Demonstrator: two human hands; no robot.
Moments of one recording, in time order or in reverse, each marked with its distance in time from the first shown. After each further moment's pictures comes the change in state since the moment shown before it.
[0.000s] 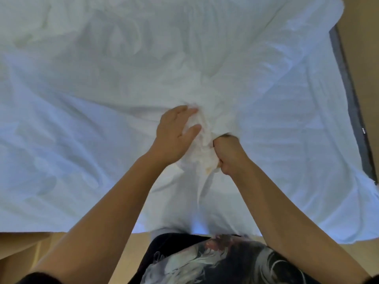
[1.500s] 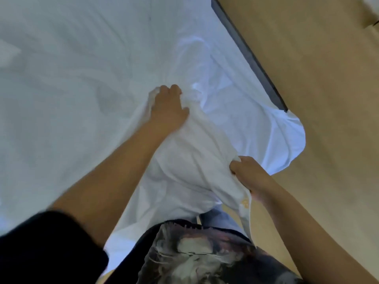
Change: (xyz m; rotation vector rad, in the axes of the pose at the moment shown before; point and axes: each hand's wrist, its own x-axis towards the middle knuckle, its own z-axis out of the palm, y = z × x) left_hand 0.099 0.123 0.166 0.345 -0.366 0.171; right_hand -0.088 0.072 -0.199 -0.106 0.351 0.167
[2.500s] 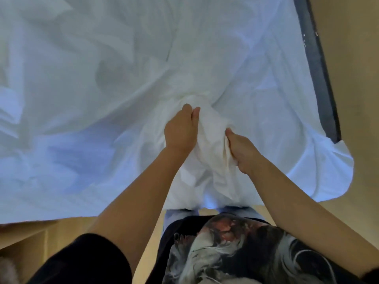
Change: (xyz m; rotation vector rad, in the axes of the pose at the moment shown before) left_hand -0.032 0.042 0.092 0.001 0.423 -0.378; right_hand 0.146 -0.011 -0.032 0.063 -0.284 0.042
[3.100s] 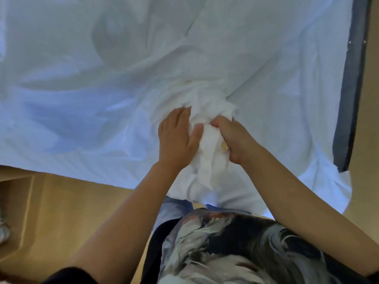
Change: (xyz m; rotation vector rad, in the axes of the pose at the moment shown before) left_hand -0.045 0.002 0.015 -0.155 0.028 -0.158; right_hand 0.011 -0.041 0.009 -0.069 -0.317 -0.066
